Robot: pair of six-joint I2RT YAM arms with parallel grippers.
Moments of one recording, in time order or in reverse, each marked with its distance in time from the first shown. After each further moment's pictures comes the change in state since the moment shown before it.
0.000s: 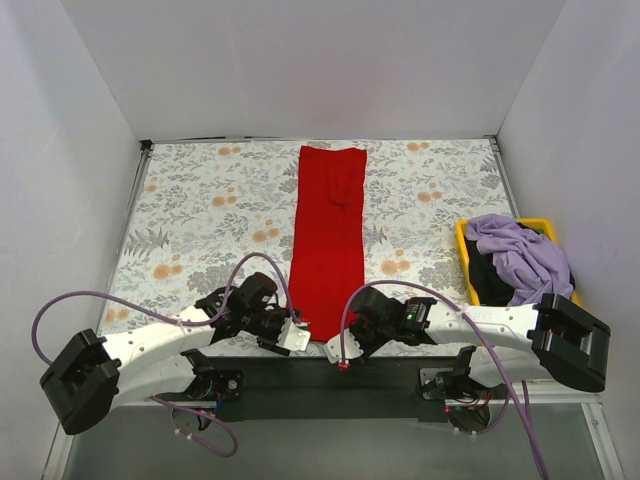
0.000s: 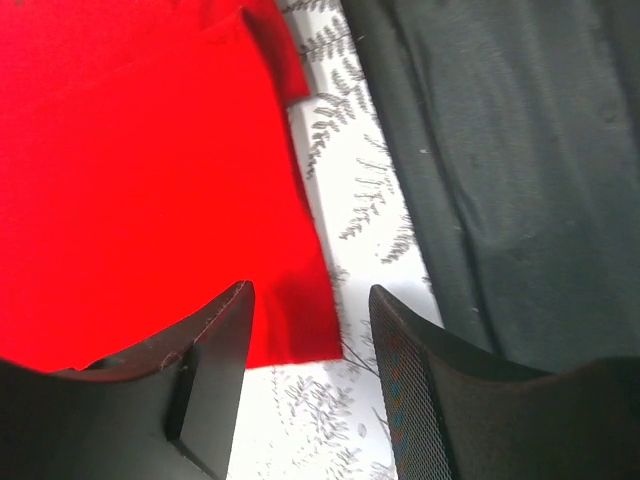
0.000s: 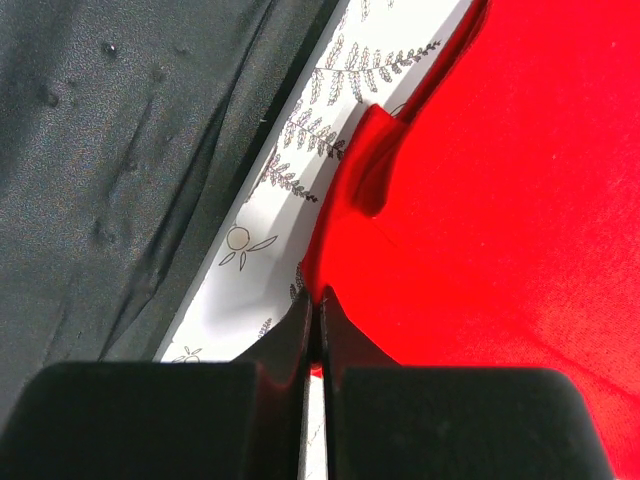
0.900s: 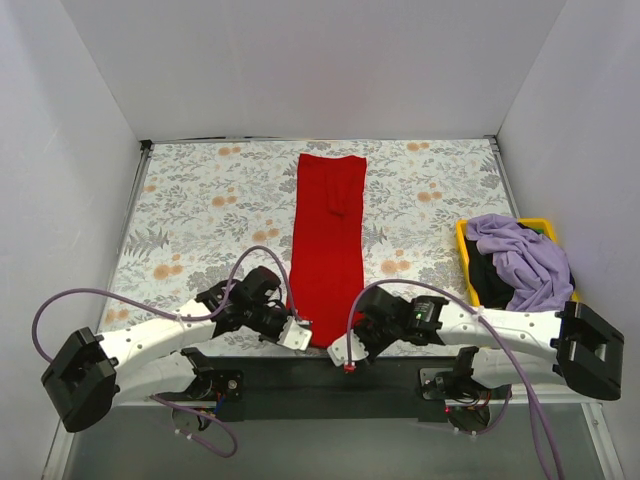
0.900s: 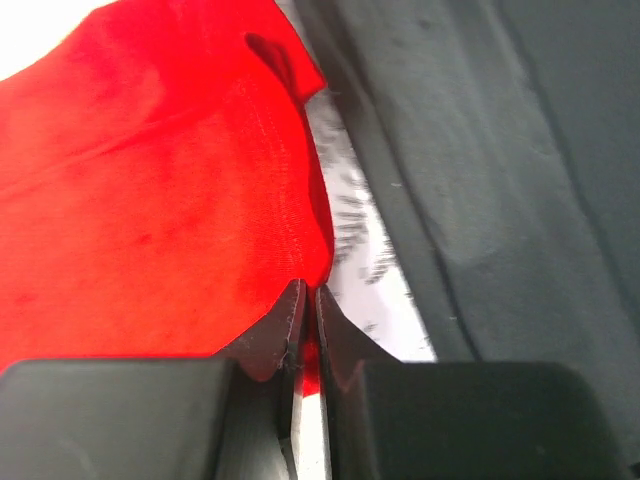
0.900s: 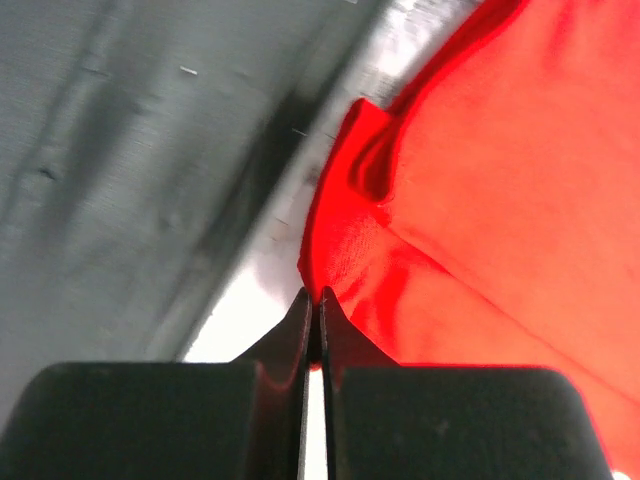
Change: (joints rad) left arm -0.012 0.035 0.088 -0.098 0.078 0.046; right arm 0.029 -0.093 0.031 -0.124 -0.032 0.007
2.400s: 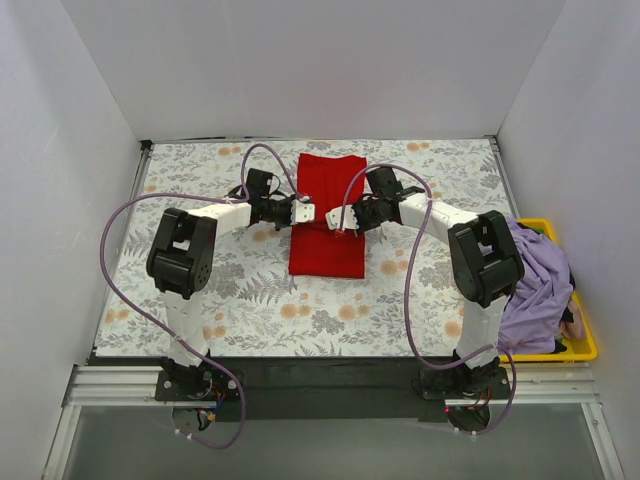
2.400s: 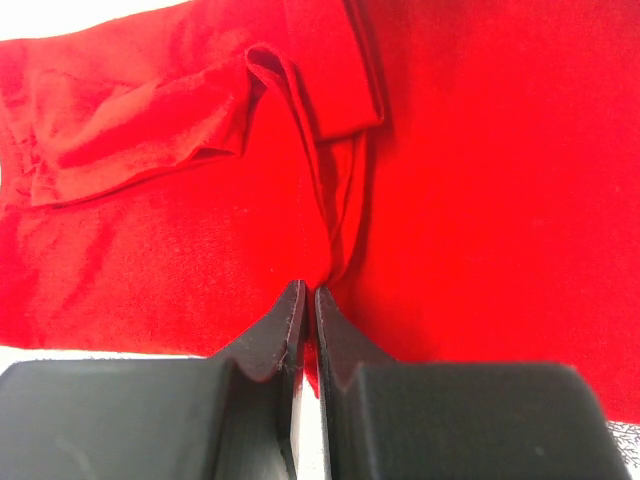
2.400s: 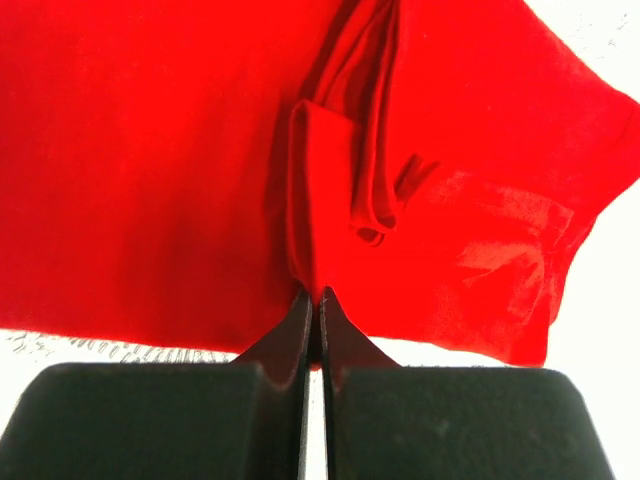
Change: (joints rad) left arm 0.536 0.964 0.791 0.304 0.161 0.215; right arm -0.730 0.769 0.768 0.042 -0.160 -0.510
